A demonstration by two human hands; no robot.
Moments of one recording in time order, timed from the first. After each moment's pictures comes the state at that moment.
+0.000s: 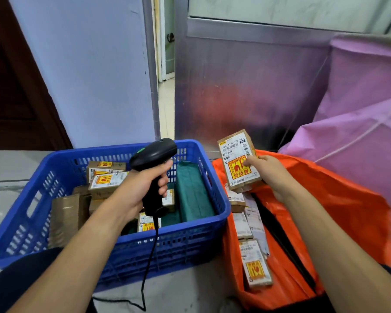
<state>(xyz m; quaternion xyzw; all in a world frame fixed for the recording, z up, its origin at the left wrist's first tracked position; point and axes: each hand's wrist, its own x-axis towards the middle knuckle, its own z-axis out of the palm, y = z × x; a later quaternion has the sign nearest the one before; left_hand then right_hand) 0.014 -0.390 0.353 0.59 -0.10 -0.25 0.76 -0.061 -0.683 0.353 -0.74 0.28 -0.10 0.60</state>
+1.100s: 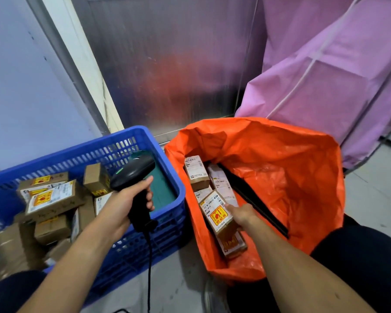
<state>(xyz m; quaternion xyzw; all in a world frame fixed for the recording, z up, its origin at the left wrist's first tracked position) -0.004 -0.482 0.280 0.62 -0.08 -0.35 0.69 -0.148 -0.737 0.121 -0.63 0.56 0.01 0.54</state>
